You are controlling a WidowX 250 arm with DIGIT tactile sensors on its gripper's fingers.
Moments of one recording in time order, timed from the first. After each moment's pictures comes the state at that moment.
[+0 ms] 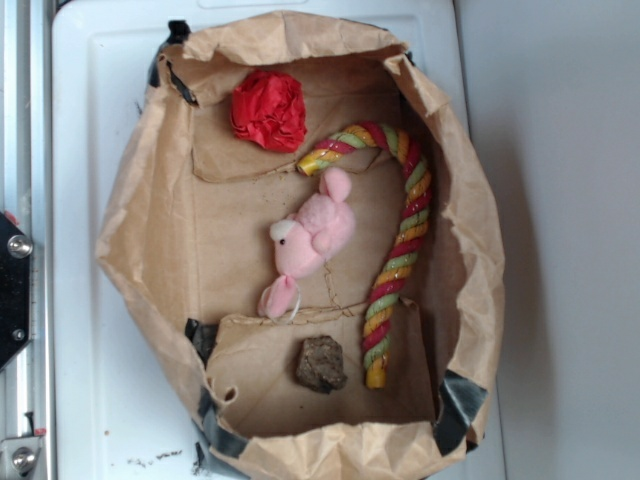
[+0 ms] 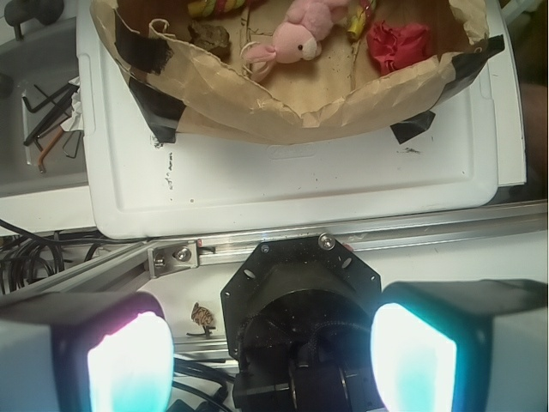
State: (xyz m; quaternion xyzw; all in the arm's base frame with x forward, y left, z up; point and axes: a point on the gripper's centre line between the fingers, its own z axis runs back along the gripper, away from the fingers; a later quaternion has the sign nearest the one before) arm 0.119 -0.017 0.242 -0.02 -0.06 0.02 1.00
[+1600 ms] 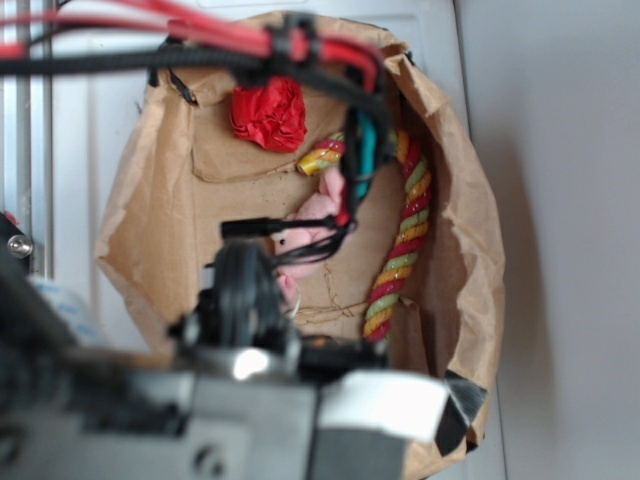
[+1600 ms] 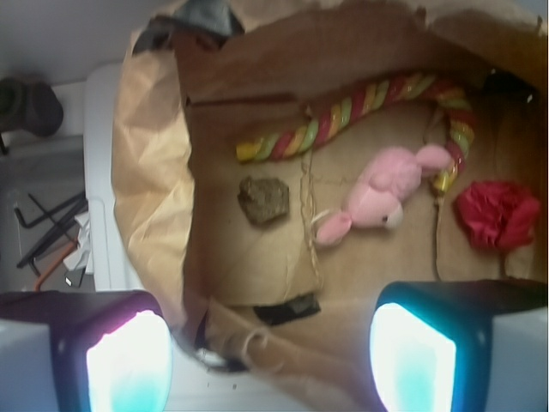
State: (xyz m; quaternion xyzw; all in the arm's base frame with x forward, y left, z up) arm 0.264 -0.046 0.186 -0.02 -0.10 0.05 0.99
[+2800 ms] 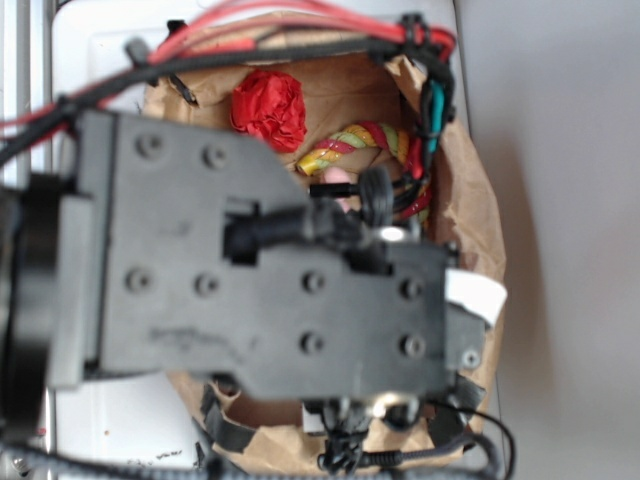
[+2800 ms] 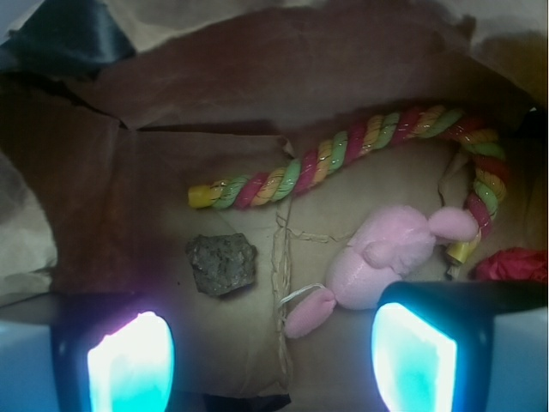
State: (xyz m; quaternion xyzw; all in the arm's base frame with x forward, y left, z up) arm 0.295 -0.023 0.139 -0.02 -0.10 0.02 0.99
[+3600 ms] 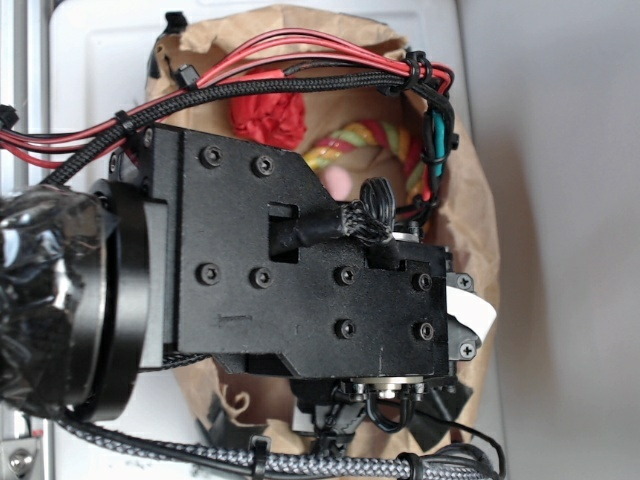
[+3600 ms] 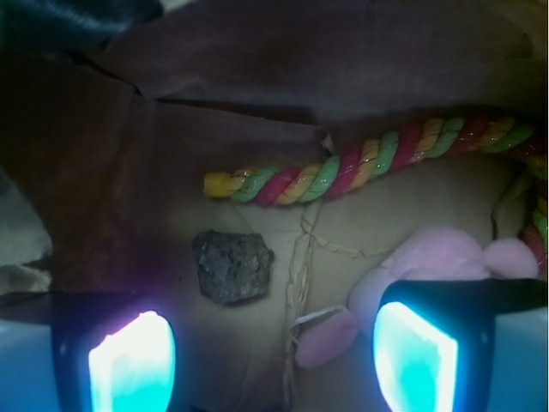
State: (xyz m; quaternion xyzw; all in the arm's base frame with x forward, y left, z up) arm 0.295 -0.037 0.116 -0.04 -0.08 -0.06 0.99
